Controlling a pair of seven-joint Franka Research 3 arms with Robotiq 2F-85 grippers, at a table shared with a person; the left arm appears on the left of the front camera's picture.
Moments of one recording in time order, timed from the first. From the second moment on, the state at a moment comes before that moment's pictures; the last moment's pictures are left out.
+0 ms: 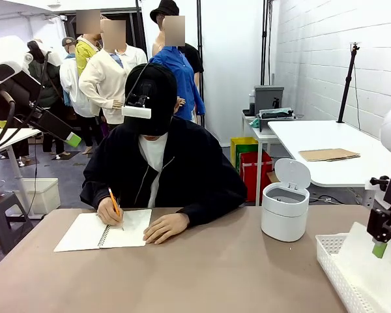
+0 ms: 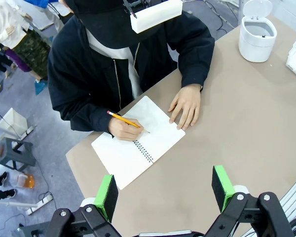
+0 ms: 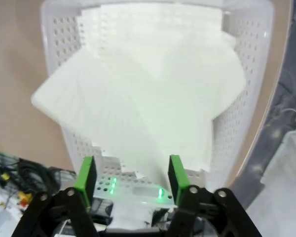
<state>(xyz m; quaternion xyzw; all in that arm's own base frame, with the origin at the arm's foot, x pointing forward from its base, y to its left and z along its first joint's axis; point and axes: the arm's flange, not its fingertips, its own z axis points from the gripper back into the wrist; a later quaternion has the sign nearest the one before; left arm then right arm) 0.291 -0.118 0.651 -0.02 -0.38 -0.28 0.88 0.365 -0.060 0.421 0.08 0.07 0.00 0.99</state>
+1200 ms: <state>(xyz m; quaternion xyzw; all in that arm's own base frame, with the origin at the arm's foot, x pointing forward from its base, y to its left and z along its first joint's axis) 0.291 -0.118 0.651 -0.02 -0.38 -0.28 0.88 0.385 -0.059 0.469 0.08 0.03 0.03 1.00</state>
